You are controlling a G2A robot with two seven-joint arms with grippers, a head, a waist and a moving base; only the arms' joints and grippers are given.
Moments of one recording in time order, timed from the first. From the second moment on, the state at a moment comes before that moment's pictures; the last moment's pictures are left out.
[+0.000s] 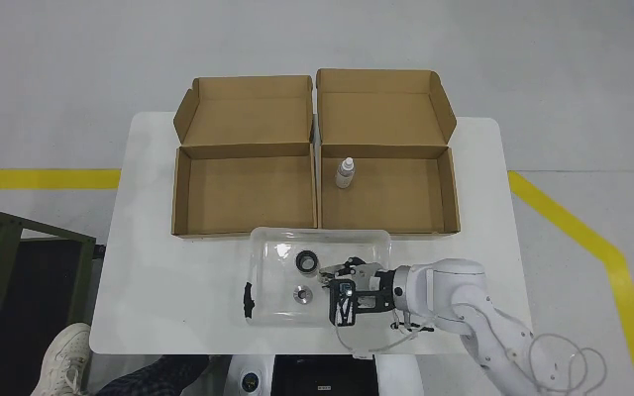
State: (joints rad) left arm -0.01 -0.37 -0.75 -1.25 2.03 -0.40 0.22; right arm -1.30 -1.06 1.05 -2.03 -1.44 -0.90 0.41
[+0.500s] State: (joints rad) left arm -0.01 -0.37 -0.75 -1.25 2.03 -0.40 0.22; right arm -1.24 -1.07 1.09 -2.03 -1.31 -0.82 0.13
